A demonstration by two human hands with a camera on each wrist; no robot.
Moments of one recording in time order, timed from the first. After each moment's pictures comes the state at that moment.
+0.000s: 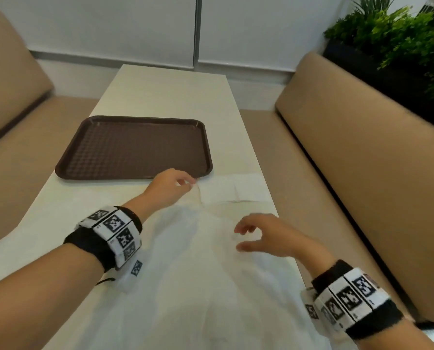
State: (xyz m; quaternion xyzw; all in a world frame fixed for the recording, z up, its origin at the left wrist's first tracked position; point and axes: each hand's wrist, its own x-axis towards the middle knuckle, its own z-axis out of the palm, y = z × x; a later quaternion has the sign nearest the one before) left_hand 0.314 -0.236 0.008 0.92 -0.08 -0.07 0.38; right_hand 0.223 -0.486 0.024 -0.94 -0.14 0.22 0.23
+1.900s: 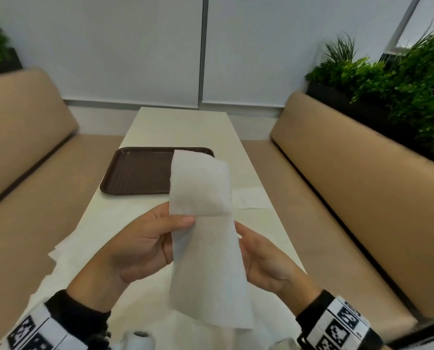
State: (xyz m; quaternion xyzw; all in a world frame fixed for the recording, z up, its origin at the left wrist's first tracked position) left_hand 0.102 -0.171 0.118 0.45 -0.13 -0.26 0.84; right_hand 0.099 -0.392 0.066 -0.47 -0.05 0.28 0.84
